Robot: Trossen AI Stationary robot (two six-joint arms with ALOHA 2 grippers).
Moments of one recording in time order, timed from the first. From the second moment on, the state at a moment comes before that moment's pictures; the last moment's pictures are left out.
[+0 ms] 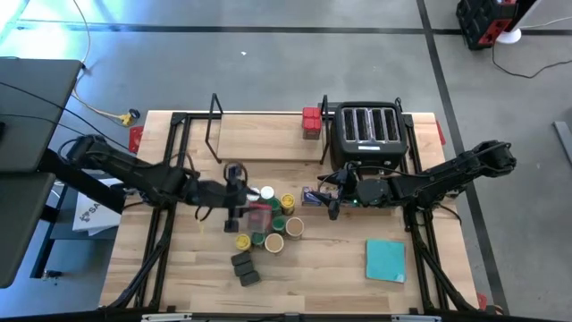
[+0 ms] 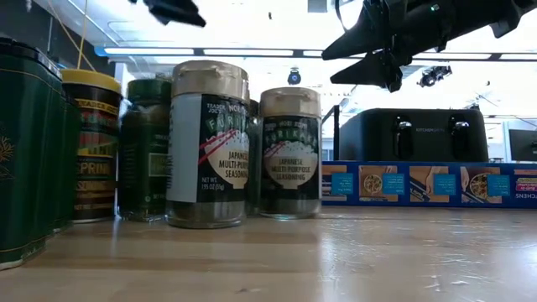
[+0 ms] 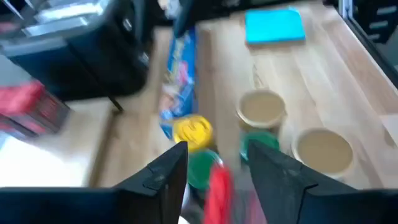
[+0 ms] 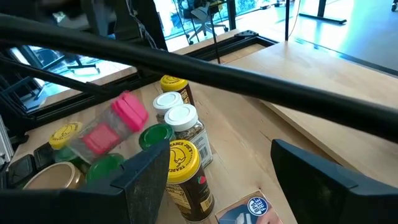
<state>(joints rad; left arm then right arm) -0.31 1.18 0.96 -0.38 -0.38 -0.01 0.22 1.26 0.59 0.33 0.51 0.39</state>
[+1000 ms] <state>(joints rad) -0.33 1.18 1.02 -0.59 -0.43 0.03 0.22 1.26 0.59 0.33 0.50 0.41</state>
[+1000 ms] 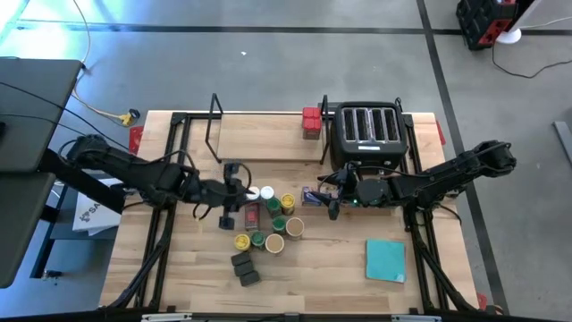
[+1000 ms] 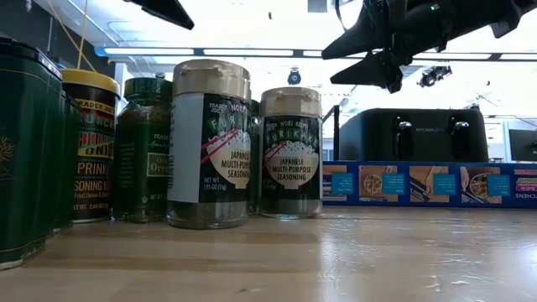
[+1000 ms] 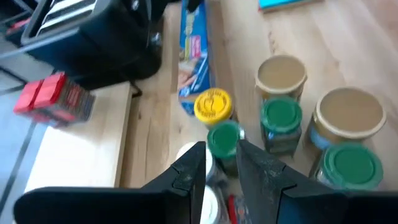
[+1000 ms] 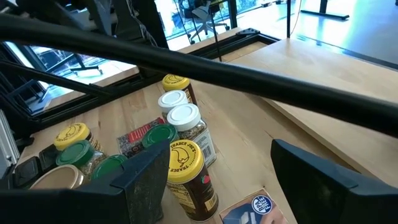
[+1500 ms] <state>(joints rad) -0.39 1.18 1.02 -0.64 -0.51 -0.03 0.22 1.26 0.59 0.33 0.50 0.41</state>
